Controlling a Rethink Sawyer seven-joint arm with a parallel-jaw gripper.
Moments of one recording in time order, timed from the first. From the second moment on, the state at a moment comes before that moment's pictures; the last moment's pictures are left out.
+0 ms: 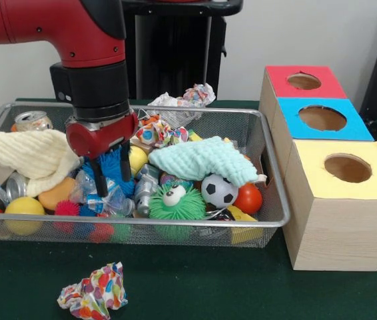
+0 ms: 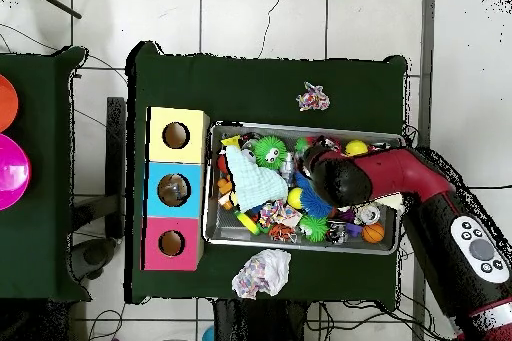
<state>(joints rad) -0.97 -0.48 0.82 1.63 -0.93 0.63 0.96</state>
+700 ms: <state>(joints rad) -0.99 -0.46 0.82 1.65 -0.94 0.63 0.96</state>
